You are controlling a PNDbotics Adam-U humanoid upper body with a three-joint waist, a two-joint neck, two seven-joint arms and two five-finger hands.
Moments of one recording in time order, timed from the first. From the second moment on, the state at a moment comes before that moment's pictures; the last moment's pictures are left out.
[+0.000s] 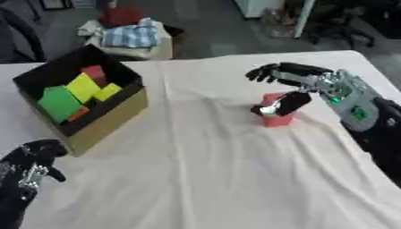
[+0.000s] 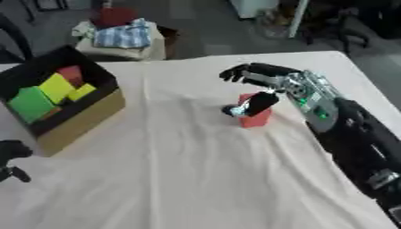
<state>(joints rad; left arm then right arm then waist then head) -0.21 0.17 -0.09 -1.79 0.00 0.03 -0.08 -0.75 -0.70 0.25 -1.21 0.47 -0.21 0.55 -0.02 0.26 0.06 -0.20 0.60</state>
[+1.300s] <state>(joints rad) -0.21 0.17 -0.08 -1.79 0.00 0.03 -0.08 -0.73 -0.70 0.17 -1.15 0.61 -0.22 0.43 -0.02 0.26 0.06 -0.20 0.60</state>
